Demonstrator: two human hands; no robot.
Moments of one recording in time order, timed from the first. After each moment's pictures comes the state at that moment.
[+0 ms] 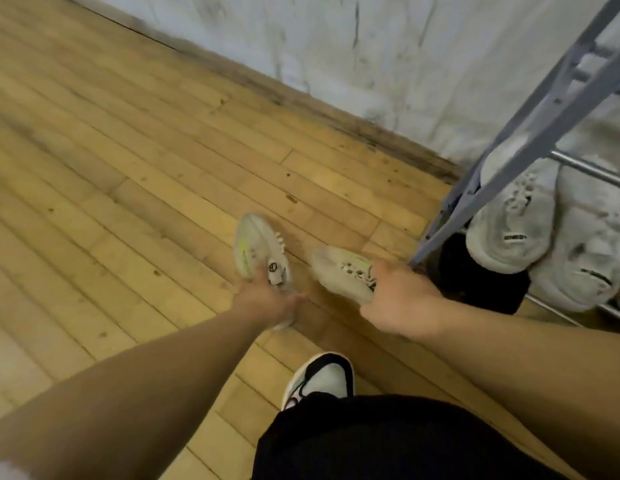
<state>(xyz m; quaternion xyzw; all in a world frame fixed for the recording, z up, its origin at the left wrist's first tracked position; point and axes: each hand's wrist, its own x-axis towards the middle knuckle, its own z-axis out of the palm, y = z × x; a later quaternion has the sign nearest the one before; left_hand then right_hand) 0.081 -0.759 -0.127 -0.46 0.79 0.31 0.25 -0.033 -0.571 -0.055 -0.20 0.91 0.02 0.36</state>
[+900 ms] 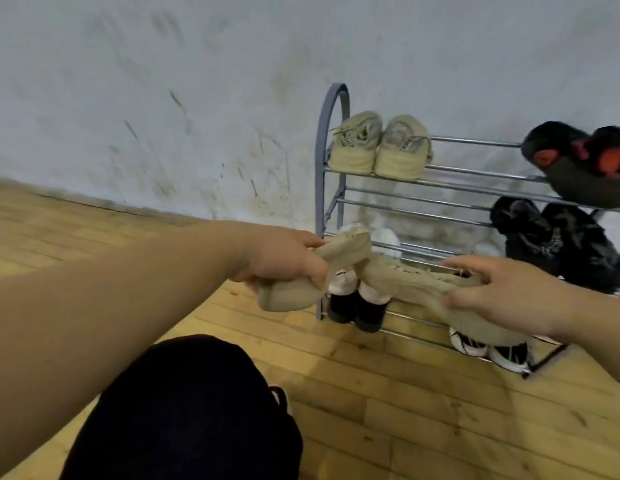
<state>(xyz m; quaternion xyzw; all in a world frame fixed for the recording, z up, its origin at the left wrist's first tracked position) 0.089 -0.583 0.269 -0.05 0.90 0.32 0.29 0.073 -0.268 0.249 -0.08 0.95 -0.23 0.20</state>
